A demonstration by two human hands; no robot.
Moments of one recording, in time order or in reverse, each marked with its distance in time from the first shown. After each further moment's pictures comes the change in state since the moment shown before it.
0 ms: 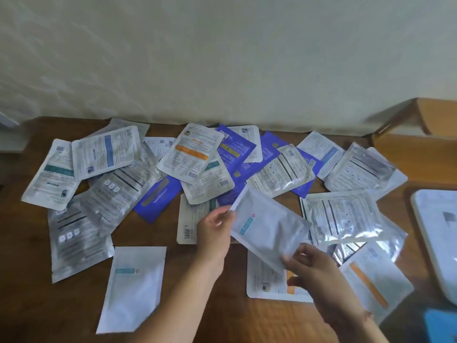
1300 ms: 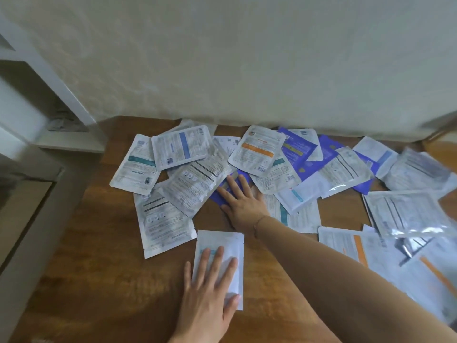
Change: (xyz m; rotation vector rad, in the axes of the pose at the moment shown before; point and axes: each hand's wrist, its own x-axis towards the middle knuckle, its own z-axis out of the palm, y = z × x) left_hand -0.038 -0.100 -0.248 1.579 -0.119 0.757; right_hand 0.092 -0.025 0.272 -1.504 -0.138 -0.677
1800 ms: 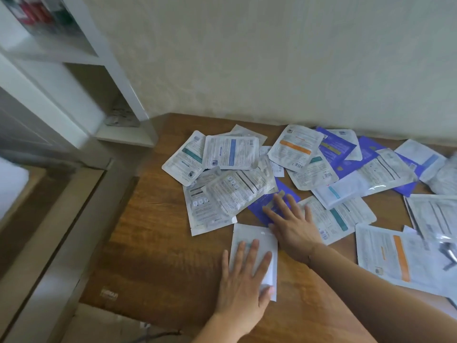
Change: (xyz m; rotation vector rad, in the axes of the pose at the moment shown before) left_hand -0.022 0.010 -0.011 -0.033 -0.023 -0.044; right_hand -0.082 -0.006 0.018 -0.011 0.039 0.001
